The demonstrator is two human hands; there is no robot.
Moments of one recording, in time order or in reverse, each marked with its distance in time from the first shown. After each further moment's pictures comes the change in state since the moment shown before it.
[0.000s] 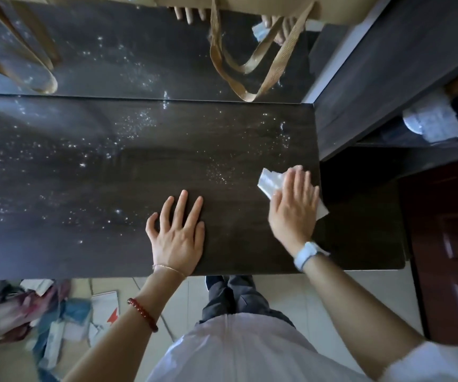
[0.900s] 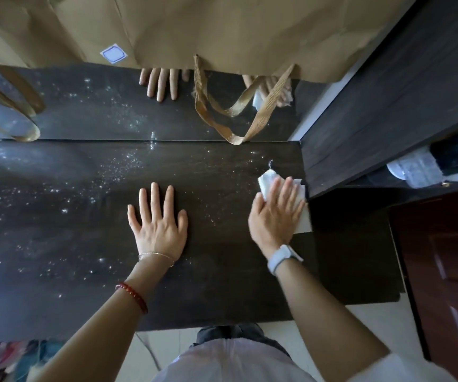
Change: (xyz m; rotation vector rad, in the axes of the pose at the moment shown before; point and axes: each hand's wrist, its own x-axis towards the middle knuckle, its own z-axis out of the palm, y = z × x) left_hand 0.096 0.001 -0.012 -0.069 0.042 -0.159; right_hand 0.066 -0.033 0.009 0.100 0.020 0.239
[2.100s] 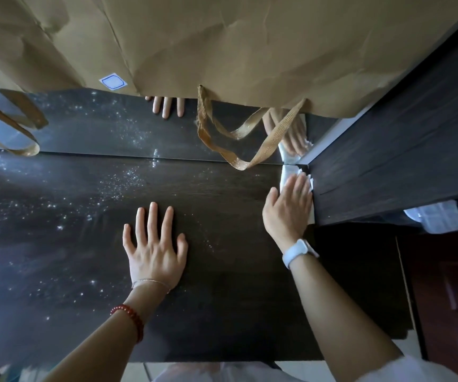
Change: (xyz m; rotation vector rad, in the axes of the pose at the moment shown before) left_hand 0.002 0.001 0.005 0.107 0.089 -0.004; right_hand 0.076 -0.001 -0.001 0.016 -0.036 -0.049
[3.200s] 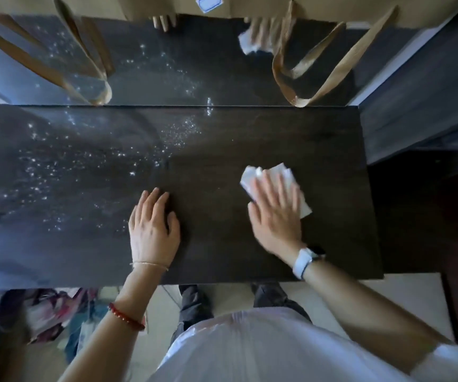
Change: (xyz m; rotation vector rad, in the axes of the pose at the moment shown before) left_hand -0.050 -0.128 -0.040 -0.321 0.036 0.031; right_hand -0.165 -0.057 0.028 -0.091 0.003 -0.446
